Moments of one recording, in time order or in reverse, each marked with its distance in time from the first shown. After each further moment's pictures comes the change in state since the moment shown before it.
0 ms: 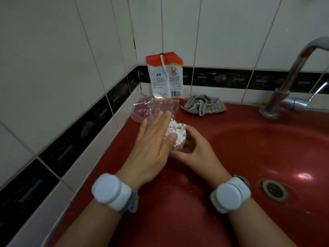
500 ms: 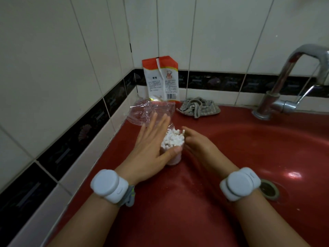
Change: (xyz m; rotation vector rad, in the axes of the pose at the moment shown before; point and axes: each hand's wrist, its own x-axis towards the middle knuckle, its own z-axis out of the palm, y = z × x) left_hand 0.007 -0.004 -0.001 0.105 -0.198 -0.018; right_hand 0.007 -0.007 -0.023 0.322 -0.109 0.334
